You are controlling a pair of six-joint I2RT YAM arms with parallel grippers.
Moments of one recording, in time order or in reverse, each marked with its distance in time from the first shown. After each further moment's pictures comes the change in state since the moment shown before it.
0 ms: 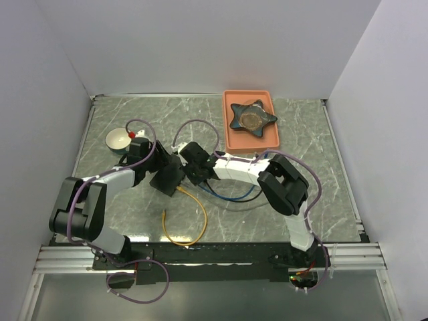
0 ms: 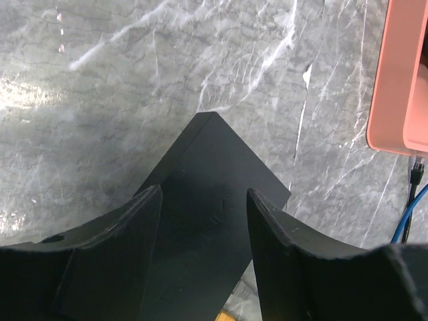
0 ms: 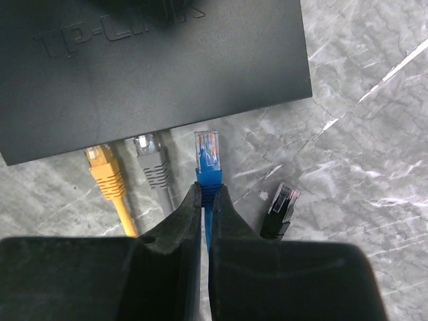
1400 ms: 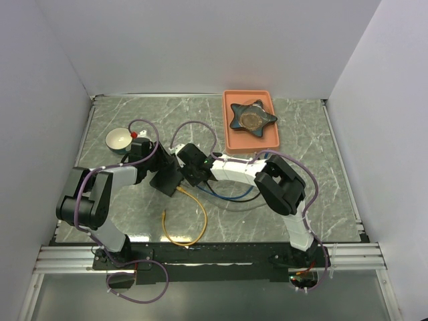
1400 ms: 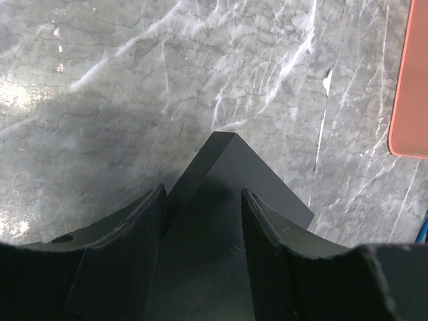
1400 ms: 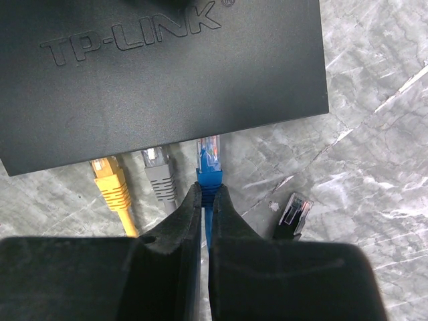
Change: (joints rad) left arm 0.016 0.114 0.012 0.092 0.029 0.032; right arm 0.017 0.028 0.023 0.005 0.006 0.000
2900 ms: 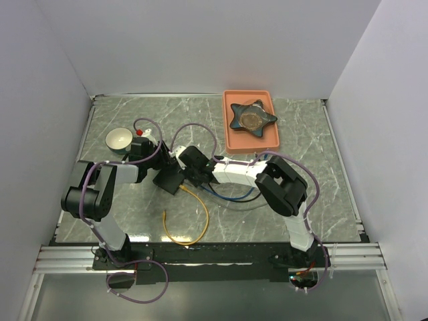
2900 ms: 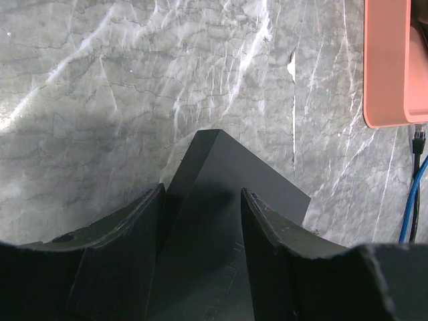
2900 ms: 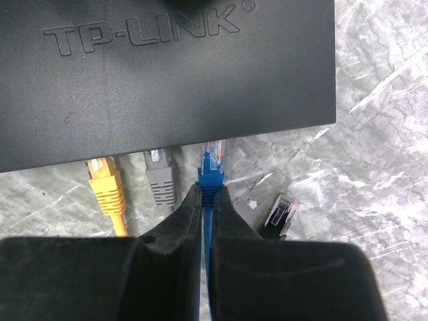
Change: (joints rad) left arm 0.018 0.084 0.005 0.137 0.171 0.078; right arm 0.006 -0.021 -0.065 0.072 0.059 -0.094
